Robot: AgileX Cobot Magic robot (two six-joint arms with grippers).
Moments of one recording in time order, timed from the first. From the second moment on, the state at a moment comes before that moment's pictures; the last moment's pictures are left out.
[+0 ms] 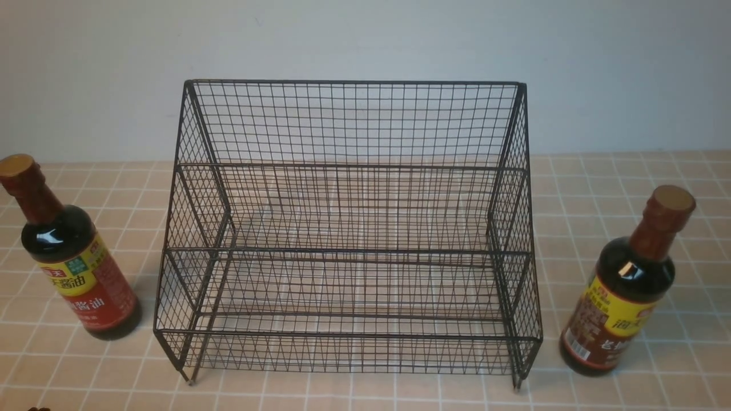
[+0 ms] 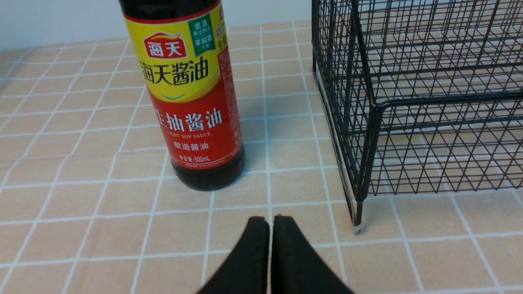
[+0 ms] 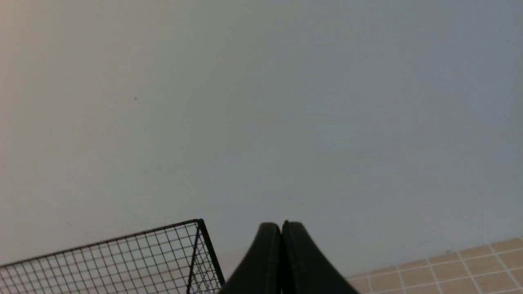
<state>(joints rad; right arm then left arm) 0.03 0.30 -0.41 0.20 0.20 0.11 -0.02 -0.01 0.02 -0.06 0.39 0.12</state>
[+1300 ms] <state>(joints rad) 0.22 1.09 -0.70 0.29 0.38 -0.24 -0.02 -0.01 0.02 -0.06 0.39 0.12</state>
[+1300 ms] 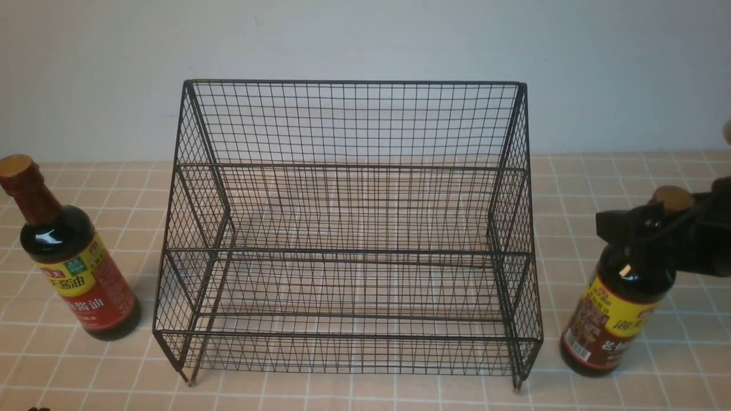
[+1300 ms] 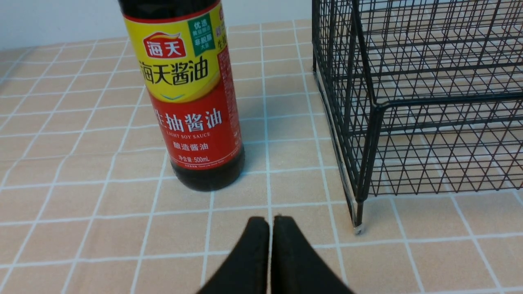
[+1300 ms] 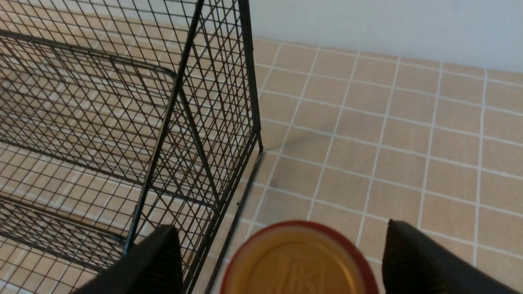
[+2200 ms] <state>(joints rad) 0.22 1.02 -1.22 0.22 0.68 -0.31 -0.02 -0.01 0.02 -0.06 0.39 0.12</state>
